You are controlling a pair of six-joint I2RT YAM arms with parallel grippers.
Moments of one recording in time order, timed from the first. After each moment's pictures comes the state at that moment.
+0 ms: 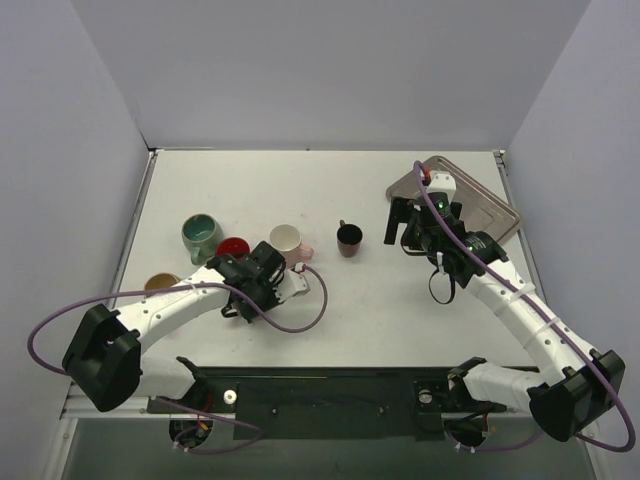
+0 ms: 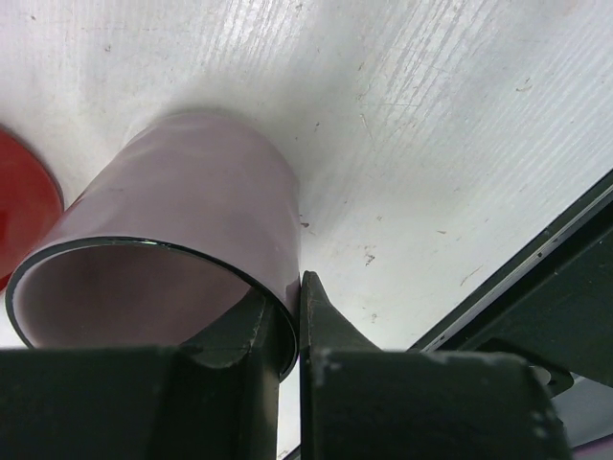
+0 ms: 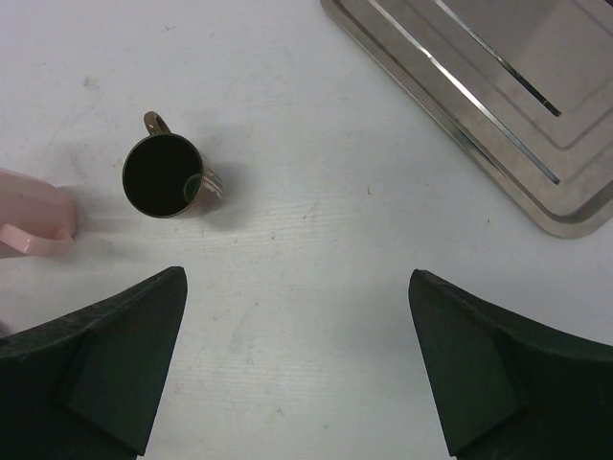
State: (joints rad) left arm -0.72 1.32 0.86 -0.85 0.00 0.41; right arm 0.50 1.15 1.07 -0.59 0.36 0.40
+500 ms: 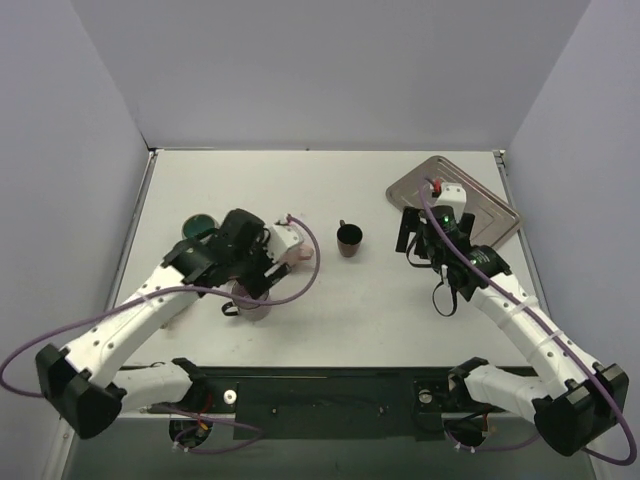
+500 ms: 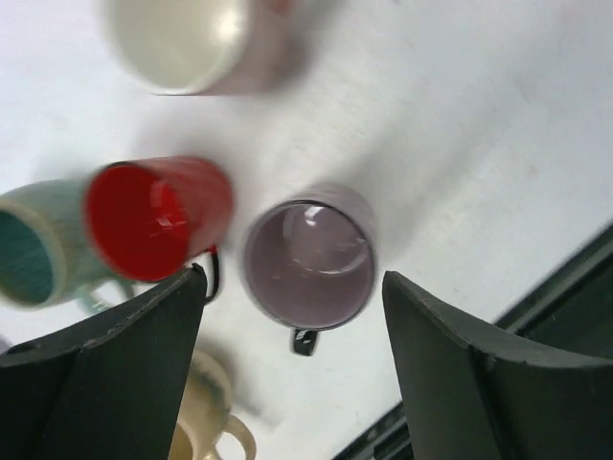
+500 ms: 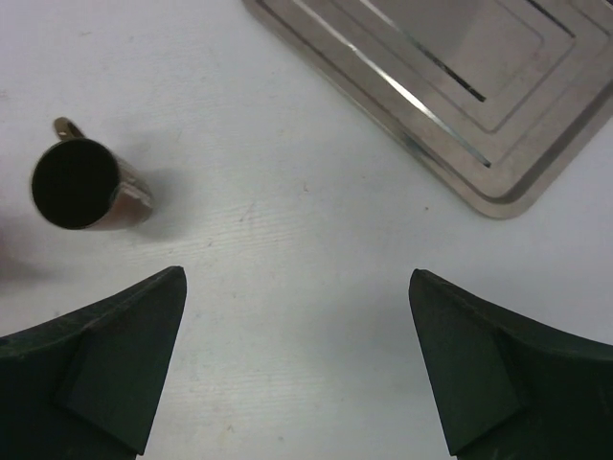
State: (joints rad) left arm -0.71 1.23 1.11 -0.93 -0.02 0.35; right arm 0.47 1.09 0.98 -0.57 0.43 0.37
